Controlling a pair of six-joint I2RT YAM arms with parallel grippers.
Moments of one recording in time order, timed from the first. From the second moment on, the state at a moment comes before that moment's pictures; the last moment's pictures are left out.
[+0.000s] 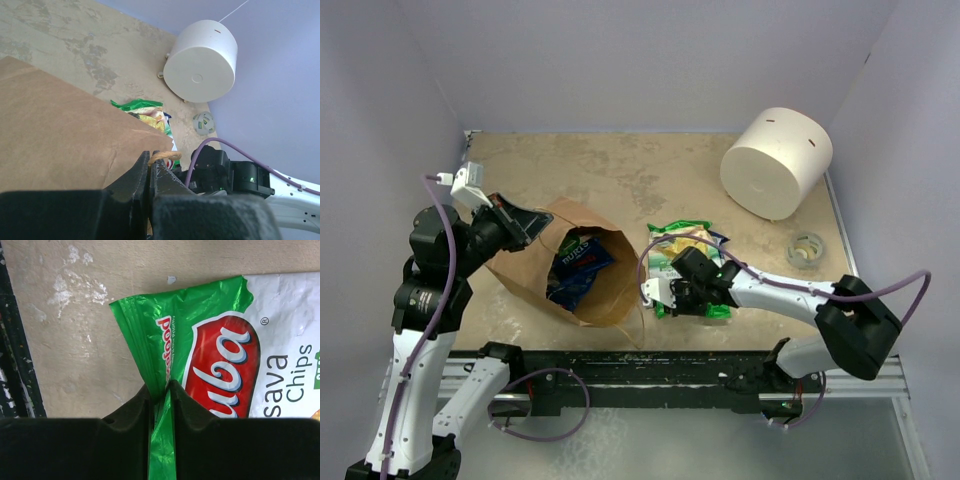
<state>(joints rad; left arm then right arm) -0.16 0.71 1.10 -0.61 0.36 -0.70 0.85 1.39 0.69 -0.46 -0.24 -0.73</state>
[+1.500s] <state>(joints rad) -0.16 0.68 1.10 -0.64 0.36 -0.73 1.16 1.62 1.13 -0.10 -0.07 -1.02</state>
